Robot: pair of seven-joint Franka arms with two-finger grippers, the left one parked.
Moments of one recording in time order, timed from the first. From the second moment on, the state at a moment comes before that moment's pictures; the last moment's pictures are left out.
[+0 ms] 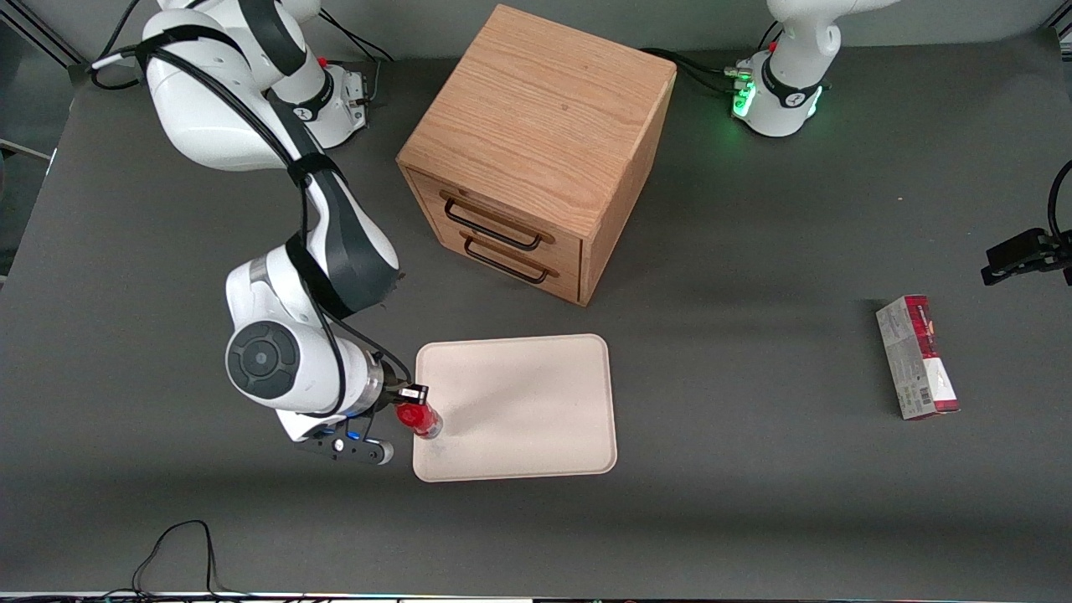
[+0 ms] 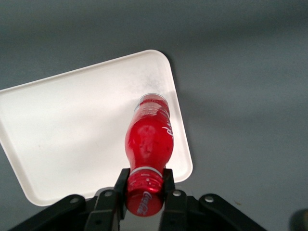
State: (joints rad) arm 0.31 0.87 0.13 -0.87 -0.01 1.68 0.61
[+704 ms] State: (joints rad) arm 0.31 0.95 0.13 -0.87 -0.02 1.75 0.61
